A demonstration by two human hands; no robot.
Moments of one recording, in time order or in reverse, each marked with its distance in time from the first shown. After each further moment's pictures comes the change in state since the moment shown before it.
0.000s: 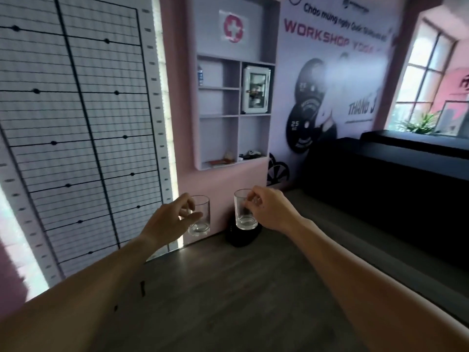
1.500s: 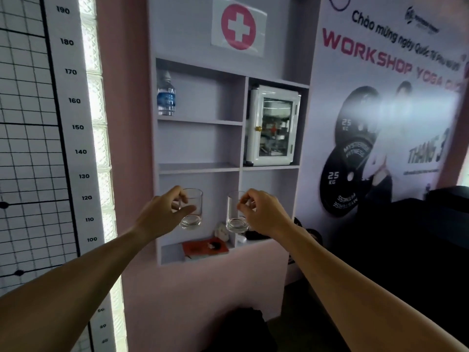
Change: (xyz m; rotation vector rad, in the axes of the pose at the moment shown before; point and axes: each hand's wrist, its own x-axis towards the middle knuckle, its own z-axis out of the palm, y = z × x) left_hand 0.835 -0.214 0.174 0.031 0.251 0.010; right_hand 0.828 0.344 0.062 0.075 0.052 -0.184
